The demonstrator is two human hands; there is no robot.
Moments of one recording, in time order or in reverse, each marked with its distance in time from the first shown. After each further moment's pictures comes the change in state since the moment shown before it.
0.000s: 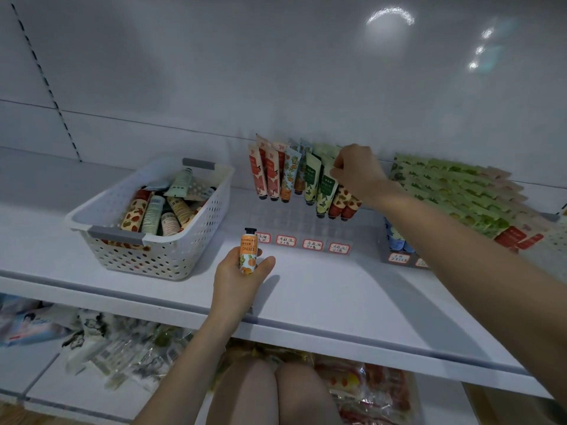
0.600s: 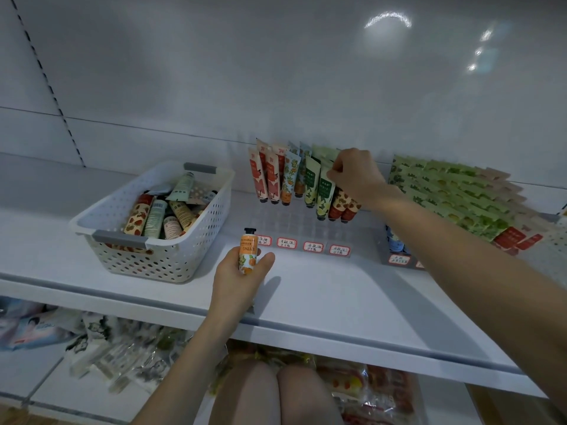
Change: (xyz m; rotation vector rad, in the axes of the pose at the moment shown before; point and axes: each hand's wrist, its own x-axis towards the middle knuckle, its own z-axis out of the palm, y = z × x) left_hand -0.001 0.004 -0.004 -0.037 -0.040 -0.010; right_hand -0.002 0.000 0.000 0.050 0.034 -0.002
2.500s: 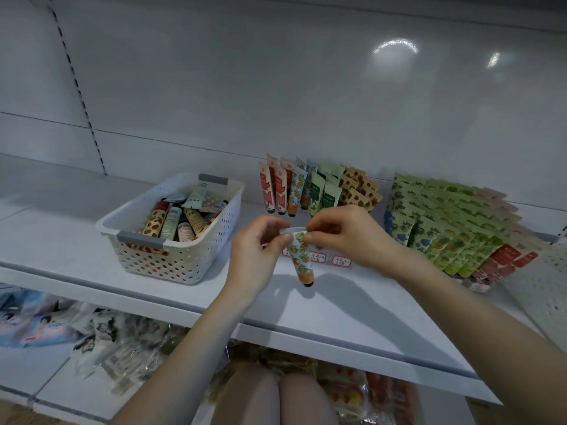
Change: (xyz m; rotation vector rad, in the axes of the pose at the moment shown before) left_hand 0.000 0.051 -0.002 -0.043 -0.001 0.469; right_hand -0.107 -0.032 -0.025 0.397 -0.196 -0.421
